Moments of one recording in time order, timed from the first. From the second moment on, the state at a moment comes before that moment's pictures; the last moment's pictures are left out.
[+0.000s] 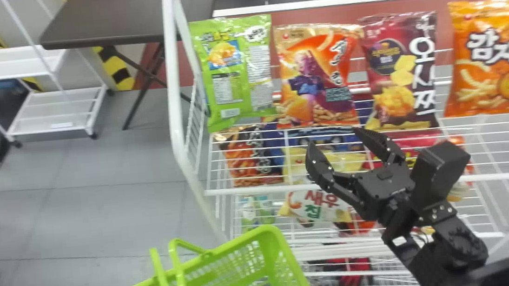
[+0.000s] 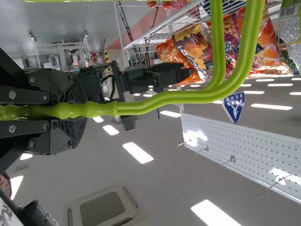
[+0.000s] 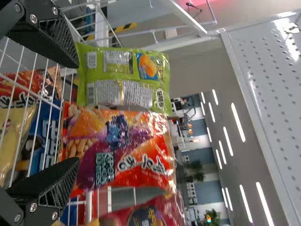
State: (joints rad) left arm 0.71 0.05 0.46 -2.07 0.80 1.26 -1.30; right arm 0.29 -0.11 0.28 -1.82 -0.20 0.03 0.12
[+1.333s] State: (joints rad) left arm 0.72 0.05 0.47 -2.08 0.80 1.25 -1.30; right arm -0.47 0.00 0.58 -1.07 -0.13 0.08 0.02
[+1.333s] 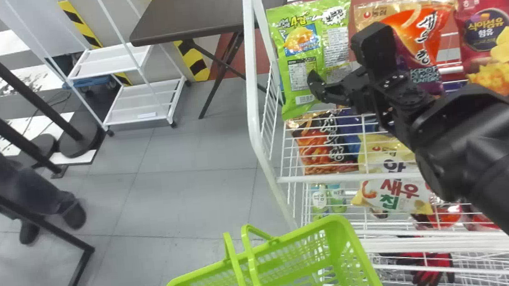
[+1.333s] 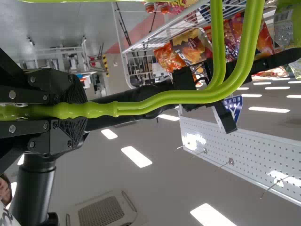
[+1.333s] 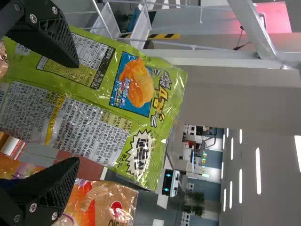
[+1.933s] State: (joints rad) left arm 0.72 0.05 0.48 -2.08 0.80 1.25 -1.31; right arm -0.60 0.00 0.69 -0.92 -0.10 0.07 0.05
